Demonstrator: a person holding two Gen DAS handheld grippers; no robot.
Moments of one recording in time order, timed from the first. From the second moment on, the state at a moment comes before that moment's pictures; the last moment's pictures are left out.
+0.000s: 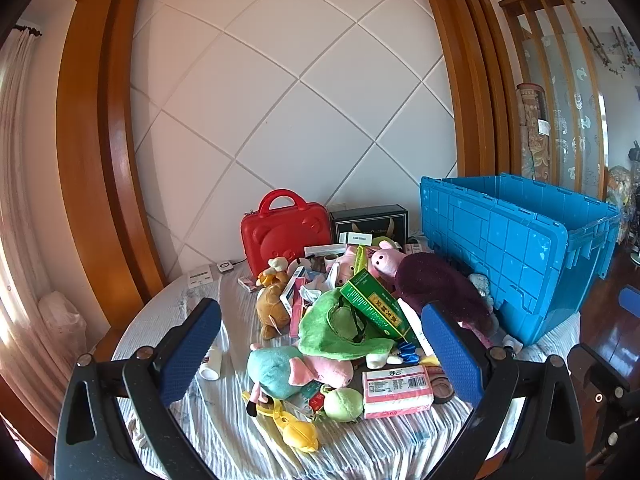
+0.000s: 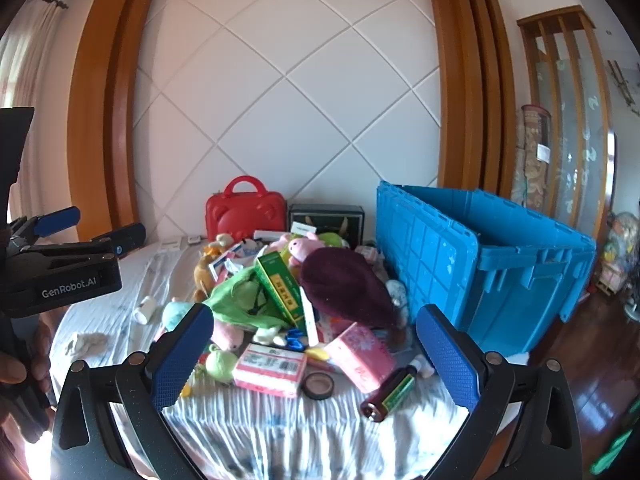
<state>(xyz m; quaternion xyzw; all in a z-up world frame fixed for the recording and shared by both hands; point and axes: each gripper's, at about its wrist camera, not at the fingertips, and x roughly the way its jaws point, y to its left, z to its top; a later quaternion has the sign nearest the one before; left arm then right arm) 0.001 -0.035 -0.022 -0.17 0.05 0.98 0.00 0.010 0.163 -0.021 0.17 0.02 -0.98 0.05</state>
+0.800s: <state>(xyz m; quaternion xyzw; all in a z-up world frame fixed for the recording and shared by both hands) -0.006 -0.049 -0.034 -0.19 0.05 0.98 -0.03 0.000 0.163 -0.035 0.19 0.03 -0.98 0.04</state>
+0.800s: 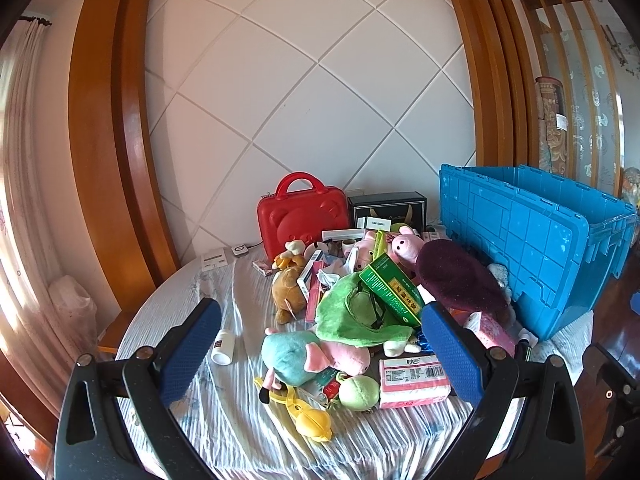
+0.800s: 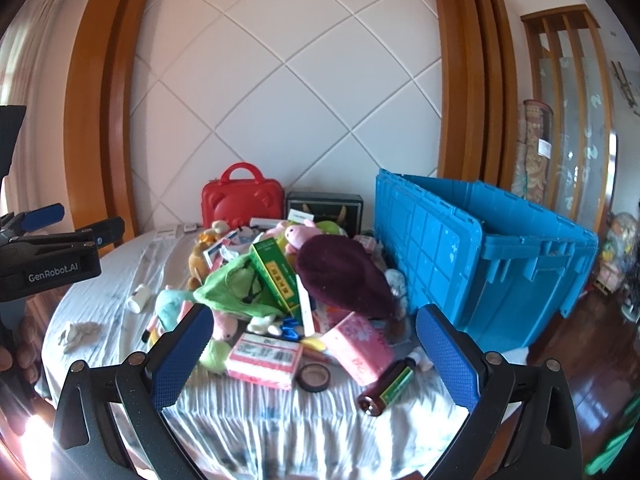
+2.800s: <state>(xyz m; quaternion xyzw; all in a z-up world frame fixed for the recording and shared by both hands) -0.024 -0.031 -0.057 -0.22 0.04 0.97 -0.07 -0.031 0.194 -0.053 0.25 0.03 -0.97 0.07</state>
